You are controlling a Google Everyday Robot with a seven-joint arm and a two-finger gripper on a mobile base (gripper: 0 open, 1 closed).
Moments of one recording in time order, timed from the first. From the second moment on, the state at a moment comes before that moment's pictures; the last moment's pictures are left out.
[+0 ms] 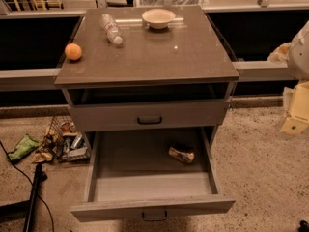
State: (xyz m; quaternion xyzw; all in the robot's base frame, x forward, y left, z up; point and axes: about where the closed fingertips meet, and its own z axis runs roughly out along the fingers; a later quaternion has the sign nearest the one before) arm 0.438 -0.242 0.940 -0.61 0.78 -0.02 0.13
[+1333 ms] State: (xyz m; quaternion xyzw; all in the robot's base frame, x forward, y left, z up) arm 0.453 -0.198 0.832 -0.59 0.78 0.10 0.19
